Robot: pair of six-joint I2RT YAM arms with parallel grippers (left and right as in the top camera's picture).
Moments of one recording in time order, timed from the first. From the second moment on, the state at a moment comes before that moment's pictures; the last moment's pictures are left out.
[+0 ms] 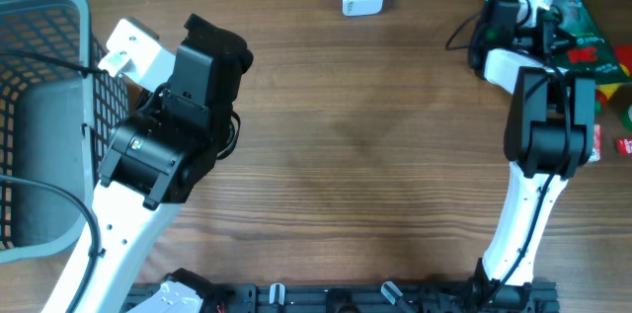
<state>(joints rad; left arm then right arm) -0.47 1.23 1.43 -0.91 -0.76 -1.16 -0.09 2.36 1.47 0.32 1.37 -0.63</state>
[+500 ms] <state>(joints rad) -0.47 1.23 1.43 -0.91 -0.76 -1.16 -0.19 2.36 1.47 0.13 1.29 -0.51</state>
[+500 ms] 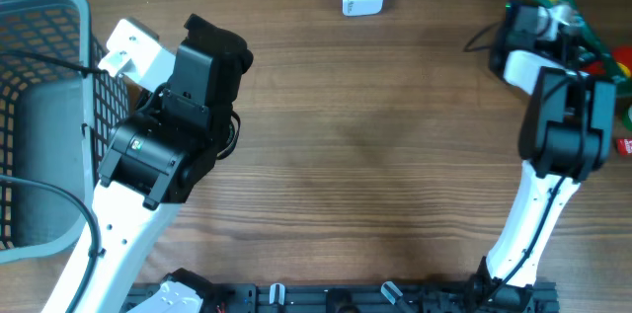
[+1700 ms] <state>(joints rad) -0.47 1.23 1.43 -0.91 -0.76 -1.16 -0.20 1.77 1.48 -0.46 0.81 -0.24</state>
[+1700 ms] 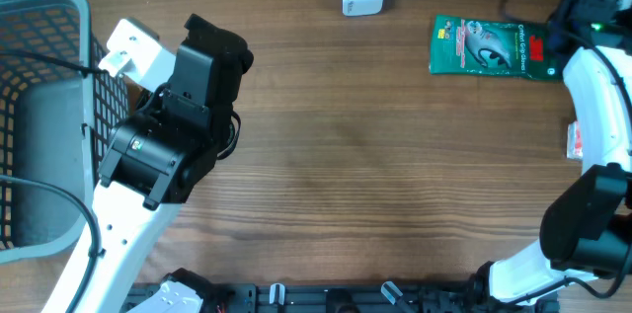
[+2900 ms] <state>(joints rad) -0.47 1.23 1.43 -0.91 -0.76 -1.16 -0.21 2.18 1.52 -0.48 0.16 0.55</state>
